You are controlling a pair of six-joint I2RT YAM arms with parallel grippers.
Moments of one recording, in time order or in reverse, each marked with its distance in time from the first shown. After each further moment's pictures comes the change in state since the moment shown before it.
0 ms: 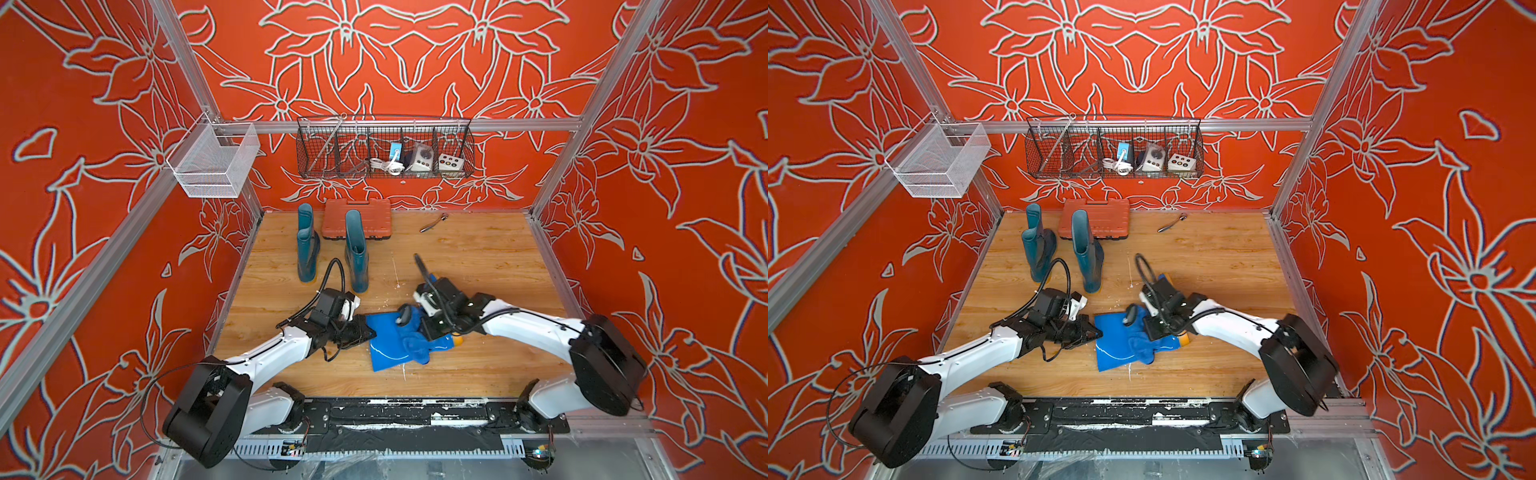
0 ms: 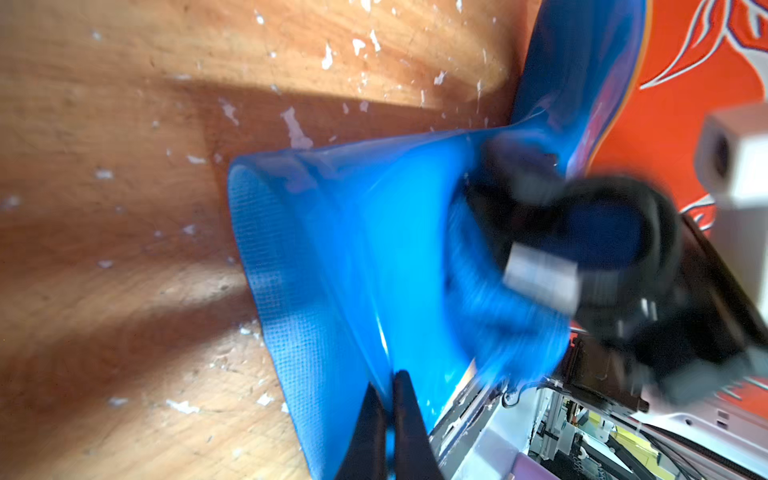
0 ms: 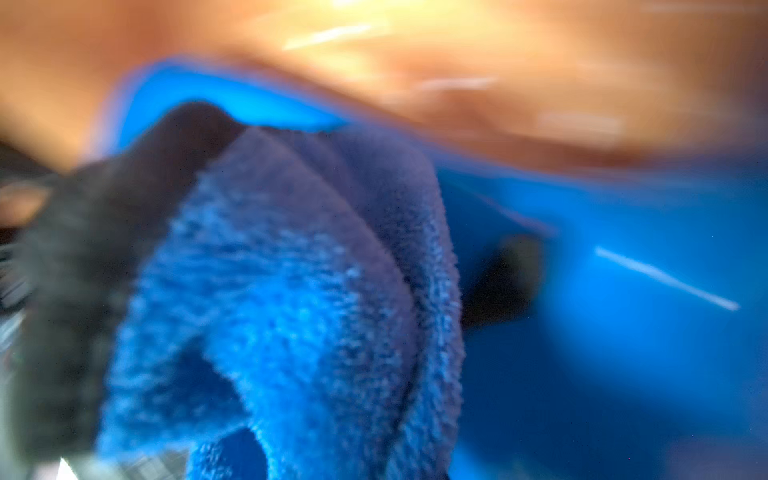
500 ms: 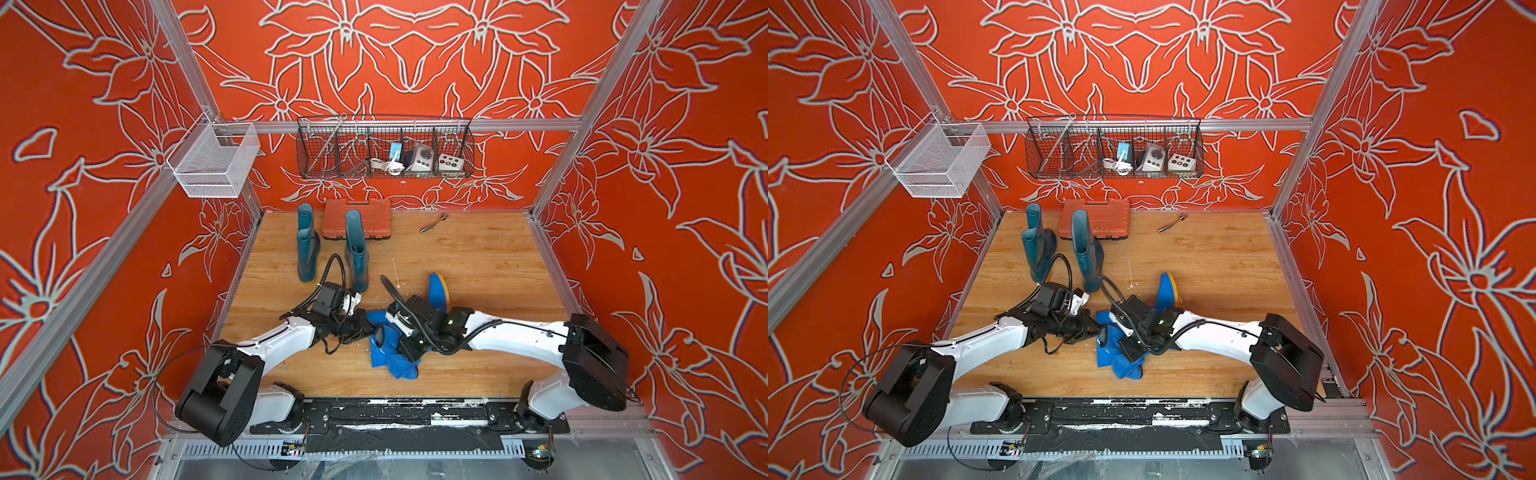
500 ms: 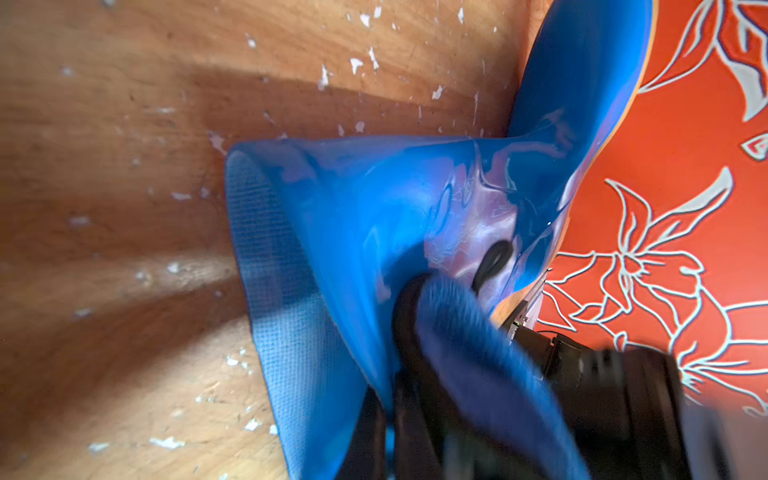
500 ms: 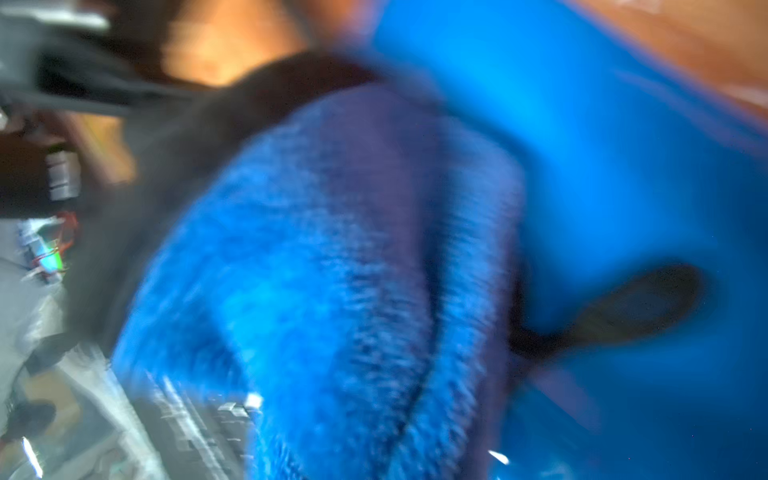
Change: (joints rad) left arm 0.048 0.103 0.054 0.000 0.076 0.014; right arm 0.196 0.081 0.039 0.059 0.006 -0.025
